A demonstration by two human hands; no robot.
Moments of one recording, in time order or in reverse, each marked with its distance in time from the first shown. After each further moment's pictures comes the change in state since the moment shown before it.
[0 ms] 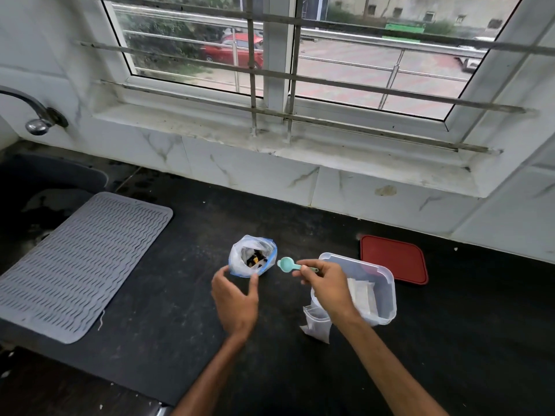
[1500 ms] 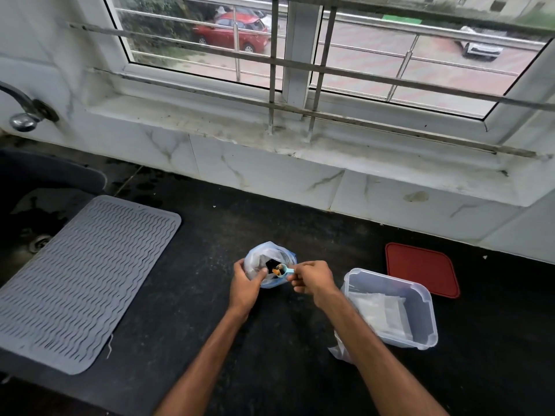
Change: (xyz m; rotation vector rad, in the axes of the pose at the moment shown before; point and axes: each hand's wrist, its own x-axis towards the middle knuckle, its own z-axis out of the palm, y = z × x) left_hand 0.115 -0.039 0.032 -0.310 -0.448 -0.244; right_hand 0.088 -0.005 0.090 0.075 -0.008 0.524
